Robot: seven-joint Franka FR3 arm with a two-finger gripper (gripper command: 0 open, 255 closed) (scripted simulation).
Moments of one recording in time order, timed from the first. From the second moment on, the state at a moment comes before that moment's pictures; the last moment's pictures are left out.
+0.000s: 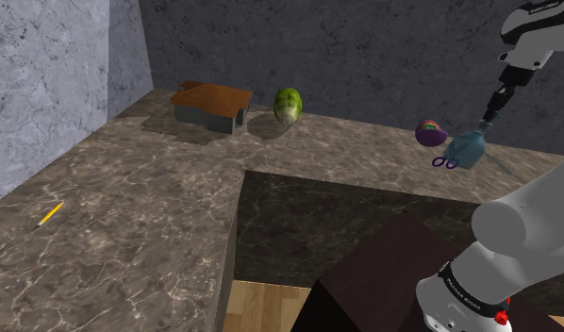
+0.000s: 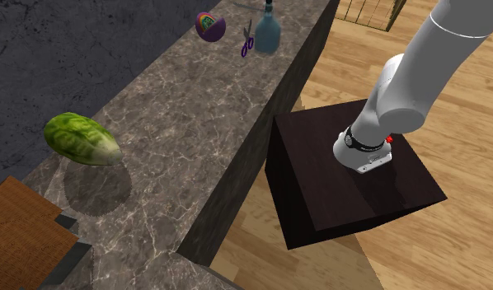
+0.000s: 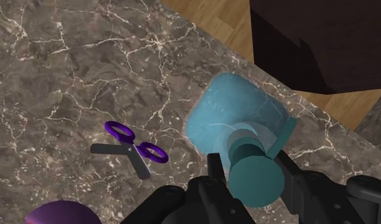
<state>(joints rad) -0.59 0.00 -0.51 -1.79 -0.04 1.74 -1.04</state>
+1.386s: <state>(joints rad) -0.59 0.05 -0.51 -2.01 -0.02 2.00 -1.05</state>
